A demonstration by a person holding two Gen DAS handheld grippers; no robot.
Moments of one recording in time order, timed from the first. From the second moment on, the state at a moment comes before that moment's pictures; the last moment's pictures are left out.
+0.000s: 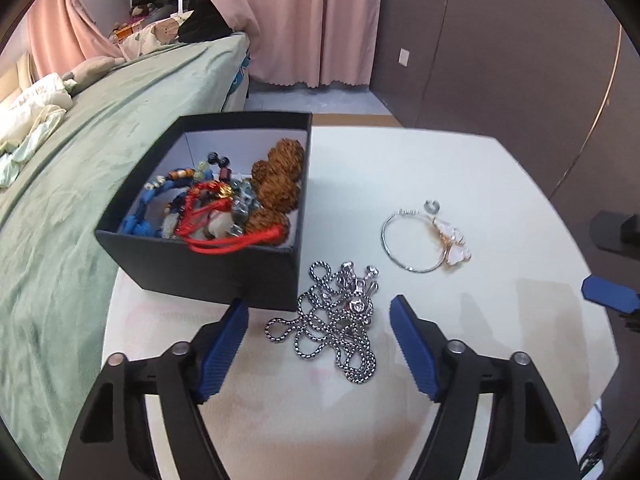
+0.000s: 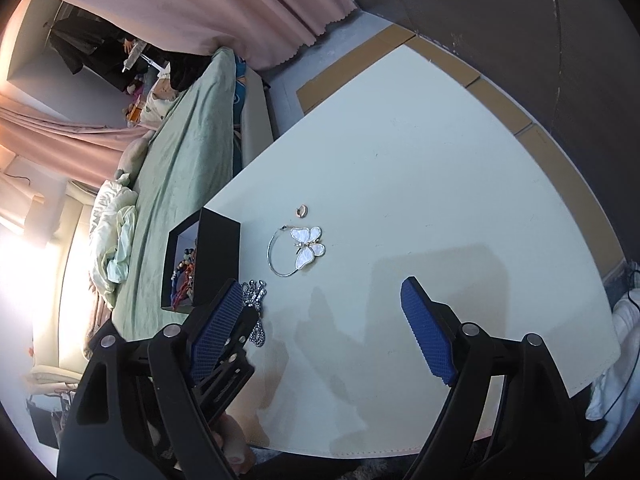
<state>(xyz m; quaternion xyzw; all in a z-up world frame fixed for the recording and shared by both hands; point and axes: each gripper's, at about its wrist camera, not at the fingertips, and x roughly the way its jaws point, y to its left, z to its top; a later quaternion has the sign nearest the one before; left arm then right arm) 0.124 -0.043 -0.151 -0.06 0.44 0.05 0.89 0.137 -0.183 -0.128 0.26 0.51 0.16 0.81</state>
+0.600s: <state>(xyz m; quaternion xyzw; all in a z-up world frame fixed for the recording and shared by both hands) 0.118 -0.034 -0.120 -0.10 0.43 -0.01 0.90 0.159 -0.158 -0.136 0.22 0.52 0.16 0.81</state>
